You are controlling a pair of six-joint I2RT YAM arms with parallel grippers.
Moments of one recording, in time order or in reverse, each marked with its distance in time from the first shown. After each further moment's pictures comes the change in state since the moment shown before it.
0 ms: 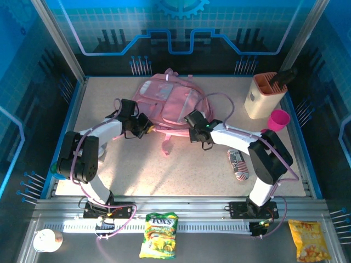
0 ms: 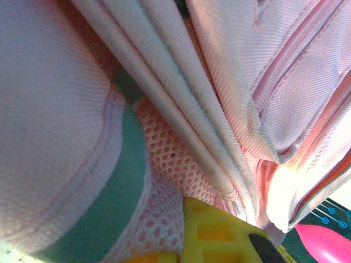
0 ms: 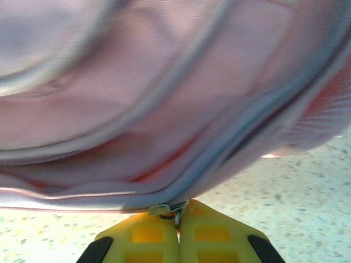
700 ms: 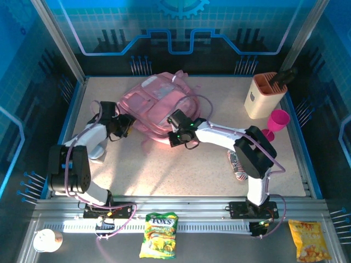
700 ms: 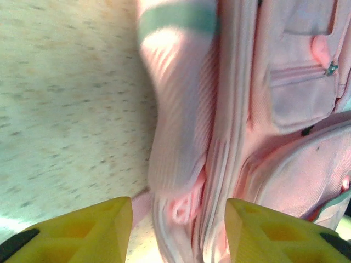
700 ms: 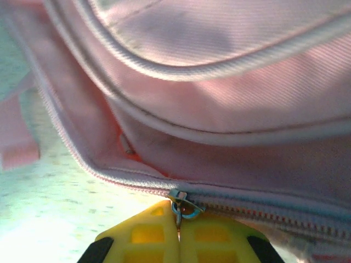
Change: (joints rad) left arm 0.195 -0.177 -0.121 -0.030 -0.104 0.051; right arm 0.147 0.182 0.232 0.000 -0.389 -0.049
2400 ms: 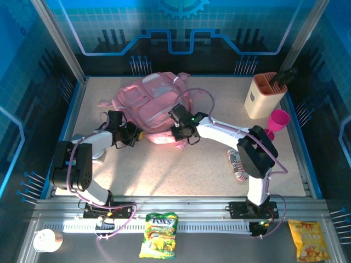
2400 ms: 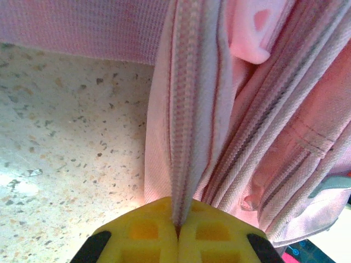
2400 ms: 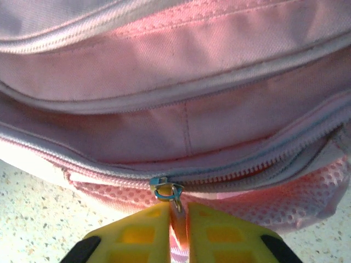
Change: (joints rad) left arm -0.069 0.068 -0.120 0.183 0.139 -0.207; right arm -0.037 -0.014 0.072 -0.122 0.163 -0.076
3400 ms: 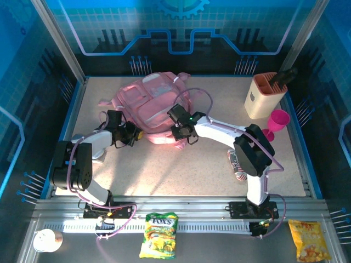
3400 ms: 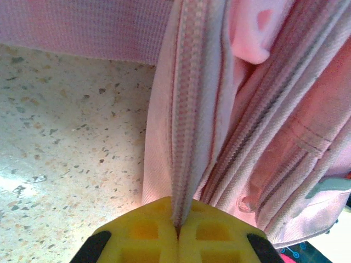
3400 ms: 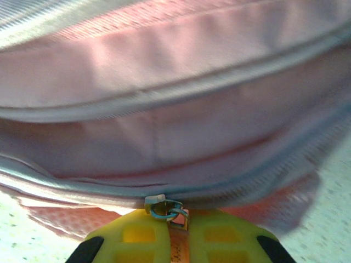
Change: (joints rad) left arm 0.006 0.002 0.009 -0.009 0.000 0.013; right arm -0.002 0.009 -0.002 -0.018 0.084 0.000
